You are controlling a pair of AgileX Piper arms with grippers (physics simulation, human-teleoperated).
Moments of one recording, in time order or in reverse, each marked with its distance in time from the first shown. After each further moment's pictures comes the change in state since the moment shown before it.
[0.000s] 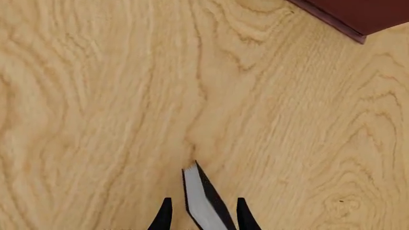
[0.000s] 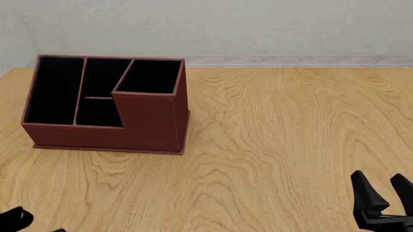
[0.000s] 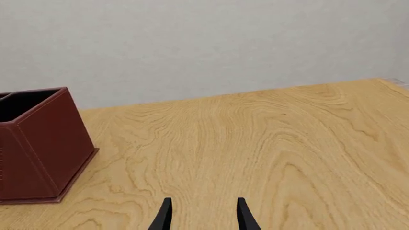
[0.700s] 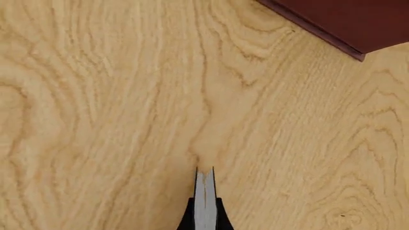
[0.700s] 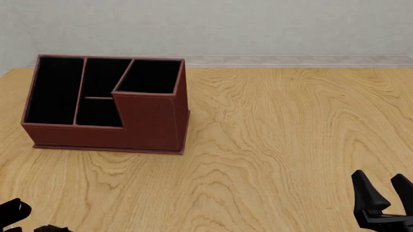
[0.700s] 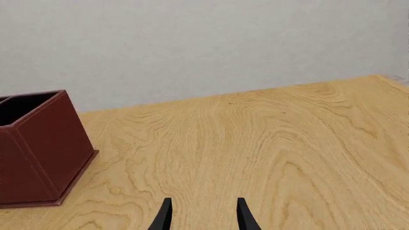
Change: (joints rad) left arm 0.091 0.047 -0.019 -0.055 0.076; right arm -0.008 0.005 0.000 -0.004 0.016
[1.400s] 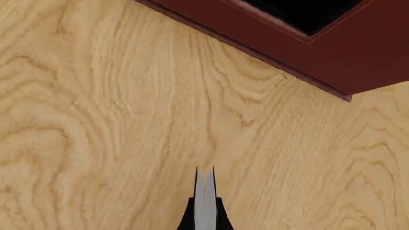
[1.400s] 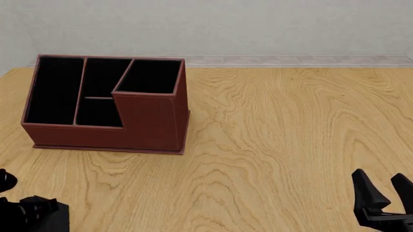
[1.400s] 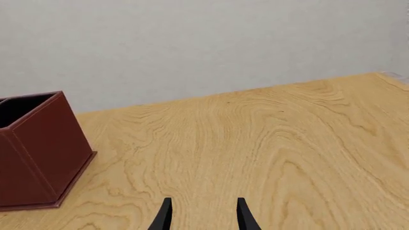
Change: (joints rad) left arm 0.146 0.103 -0.137 -0.072 0.150; right arm -0.009 0.026 0.000 -0.020 0.009
